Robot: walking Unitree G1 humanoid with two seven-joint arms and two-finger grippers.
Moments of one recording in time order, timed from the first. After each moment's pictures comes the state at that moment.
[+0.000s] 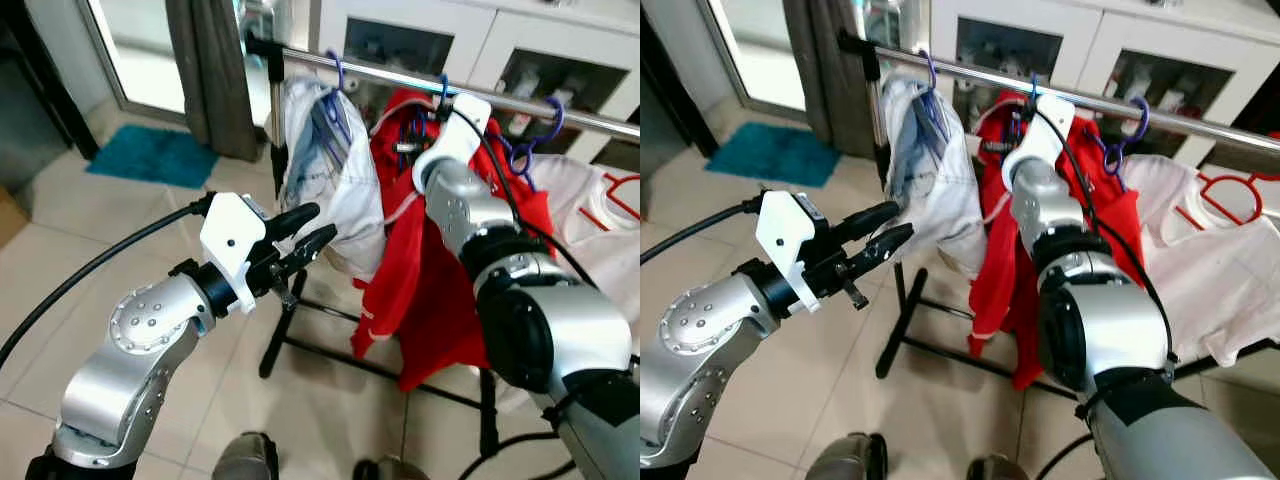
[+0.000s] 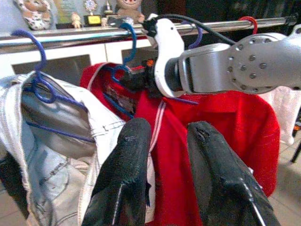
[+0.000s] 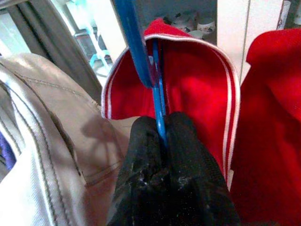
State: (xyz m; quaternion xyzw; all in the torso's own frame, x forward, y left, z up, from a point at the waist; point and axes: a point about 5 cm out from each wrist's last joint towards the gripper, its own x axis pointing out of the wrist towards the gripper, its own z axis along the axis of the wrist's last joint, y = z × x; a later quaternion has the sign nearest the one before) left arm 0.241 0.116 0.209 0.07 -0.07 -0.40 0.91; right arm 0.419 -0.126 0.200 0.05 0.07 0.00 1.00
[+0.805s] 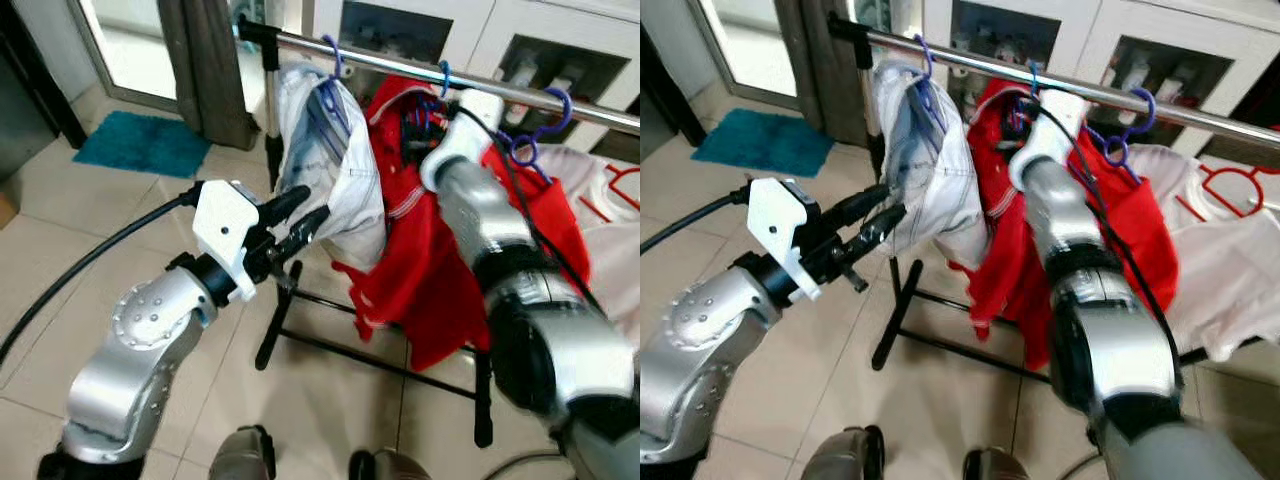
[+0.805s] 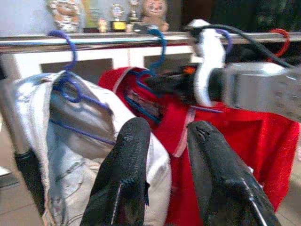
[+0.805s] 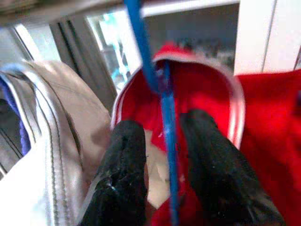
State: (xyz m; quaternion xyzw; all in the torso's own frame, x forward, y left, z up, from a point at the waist) left arm 0.249 0.119 0.212 0.05 -0.09 -0.35 0.93; right arm 0.408 -0.144 0.200 0.02 -0.01 0.06 1.00
